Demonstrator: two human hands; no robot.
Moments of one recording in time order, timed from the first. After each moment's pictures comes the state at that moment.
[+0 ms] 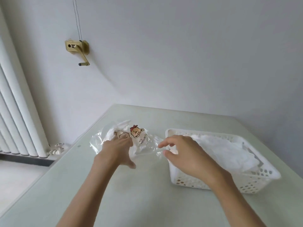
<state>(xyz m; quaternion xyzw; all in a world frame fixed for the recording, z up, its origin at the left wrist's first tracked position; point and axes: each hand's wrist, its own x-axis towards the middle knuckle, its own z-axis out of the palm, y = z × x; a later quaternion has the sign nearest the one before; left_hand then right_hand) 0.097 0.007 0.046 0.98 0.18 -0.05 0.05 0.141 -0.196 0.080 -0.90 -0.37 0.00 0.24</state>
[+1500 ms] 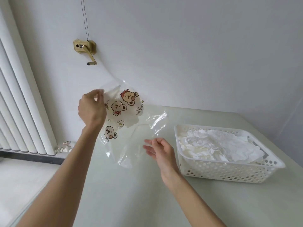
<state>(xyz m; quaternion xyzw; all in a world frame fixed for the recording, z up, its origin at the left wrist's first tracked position) 0.097 0.094 0.093 0.71 0.35 0.51 0.34 0.112 -0.109 0.008 -0.62 -0.16 0.14 0.76</state>
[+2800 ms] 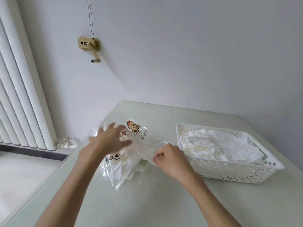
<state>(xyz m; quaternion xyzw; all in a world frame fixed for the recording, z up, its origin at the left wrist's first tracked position) 0.056 0.069 0.034 0.96 0.23 0.05 0.16 0.110 -0.140 0.026 -0.91 -0.32 0.01 0.25</state>
